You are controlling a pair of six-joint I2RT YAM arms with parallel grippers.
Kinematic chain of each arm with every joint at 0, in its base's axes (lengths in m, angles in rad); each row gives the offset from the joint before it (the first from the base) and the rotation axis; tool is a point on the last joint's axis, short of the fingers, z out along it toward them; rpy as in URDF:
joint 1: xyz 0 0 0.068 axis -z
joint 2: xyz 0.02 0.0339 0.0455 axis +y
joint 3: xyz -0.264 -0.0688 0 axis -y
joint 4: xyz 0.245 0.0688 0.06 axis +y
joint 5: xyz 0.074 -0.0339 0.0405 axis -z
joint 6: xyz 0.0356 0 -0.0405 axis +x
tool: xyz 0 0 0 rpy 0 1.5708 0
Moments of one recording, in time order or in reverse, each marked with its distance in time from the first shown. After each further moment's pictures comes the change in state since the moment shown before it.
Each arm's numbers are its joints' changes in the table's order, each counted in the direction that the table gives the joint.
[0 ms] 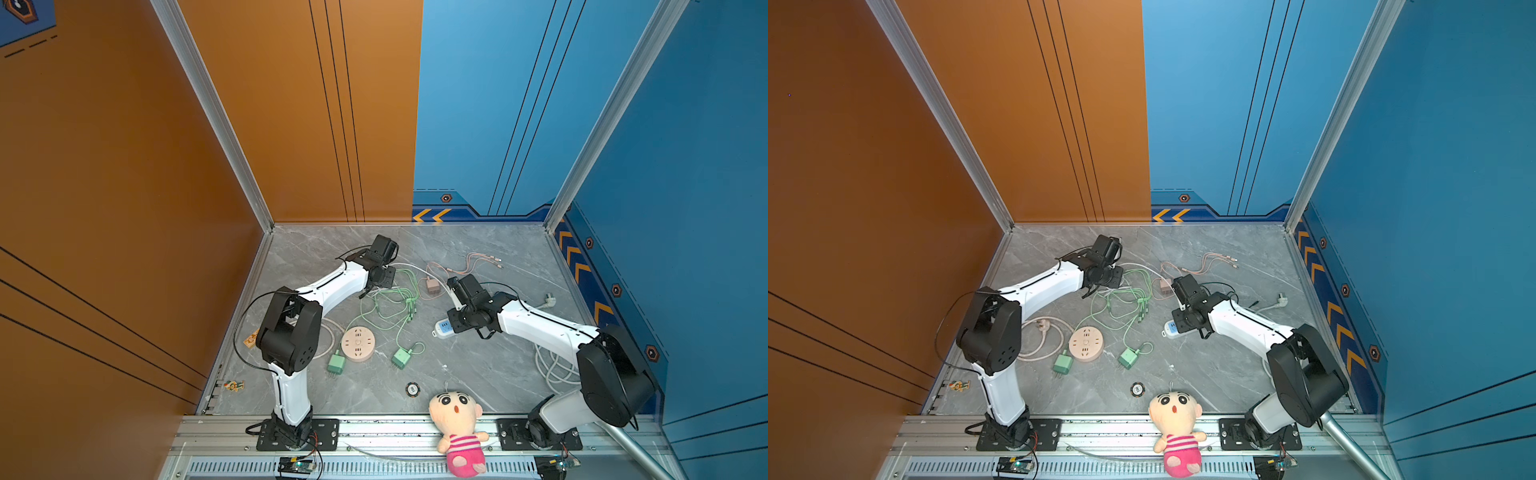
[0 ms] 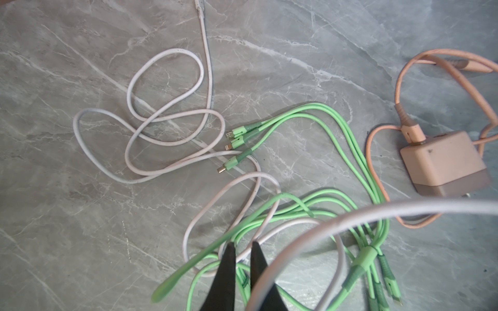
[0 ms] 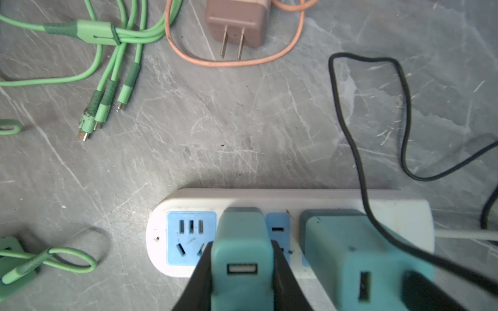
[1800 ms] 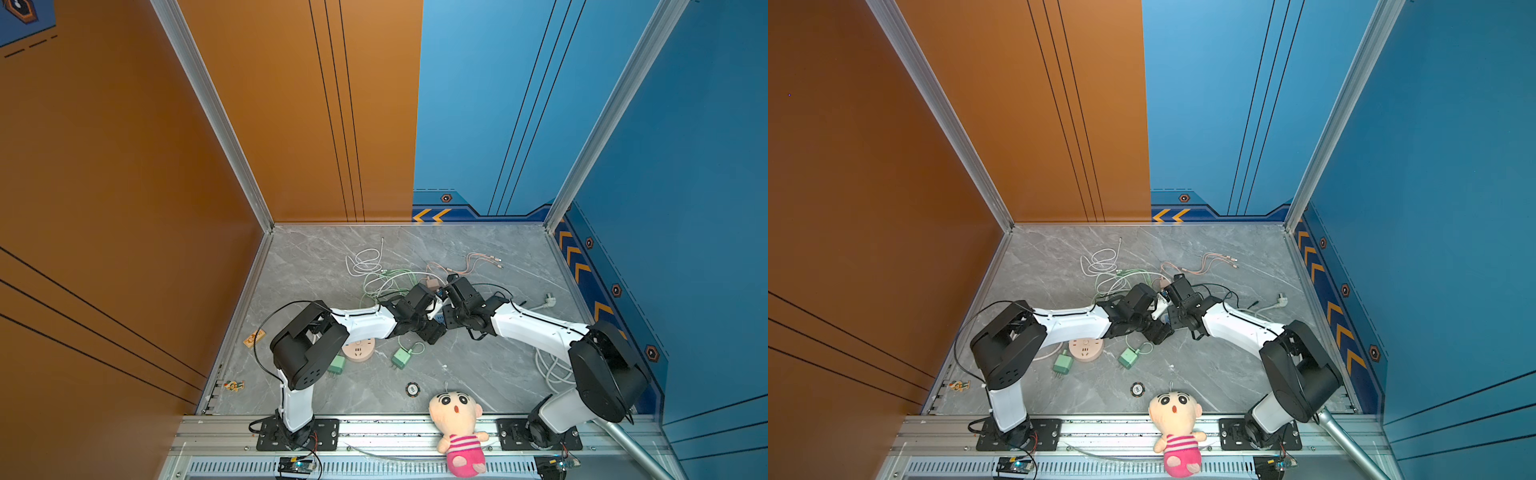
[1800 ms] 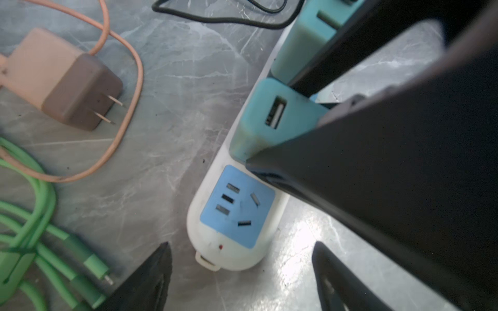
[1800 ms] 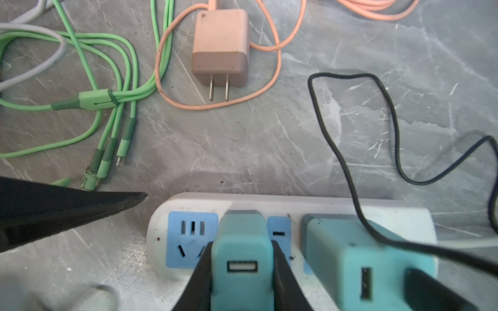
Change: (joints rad) left arm 0.354 -0.003 -0.323 -0.461 0.342 0.151; right arm -0.050 0.043 -0.008 -0.121 0.109 0.168
